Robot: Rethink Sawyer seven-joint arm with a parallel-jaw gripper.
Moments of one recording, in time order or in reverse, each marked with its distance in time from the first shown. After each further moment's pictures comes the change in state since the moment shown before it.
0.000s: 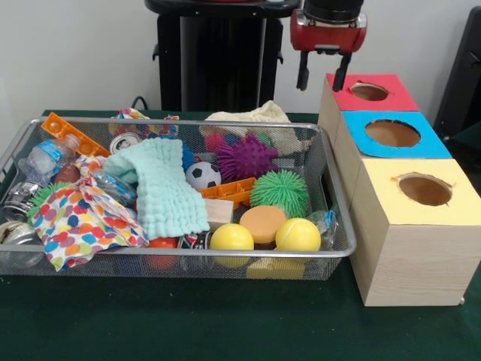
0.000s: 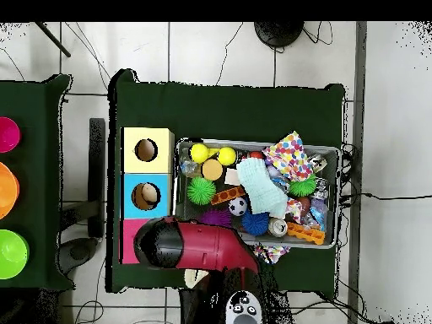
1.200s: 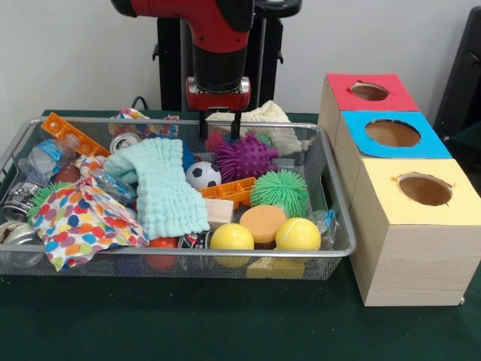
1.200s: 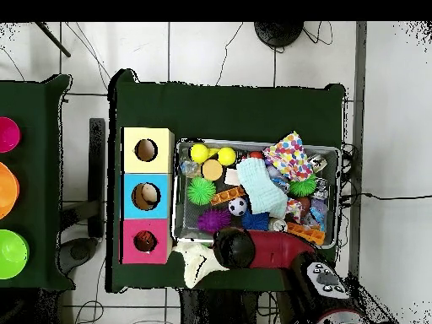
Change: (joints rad) arm -0.386 0.272 0.120 -0.019 -0.401 -0.193 0.000
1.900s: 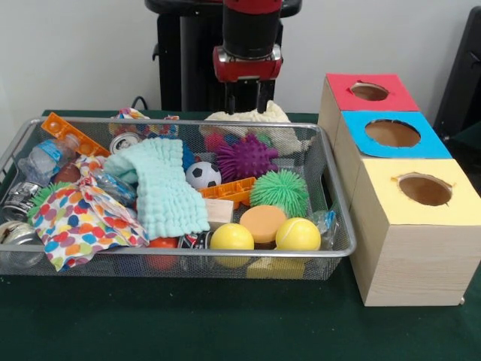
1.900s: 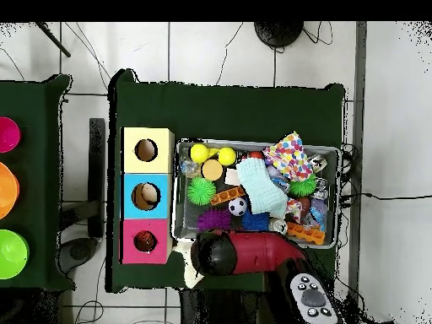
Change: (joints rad) arm 0.058 -0.191 0.060 0.081 0.010 0.099 0.000
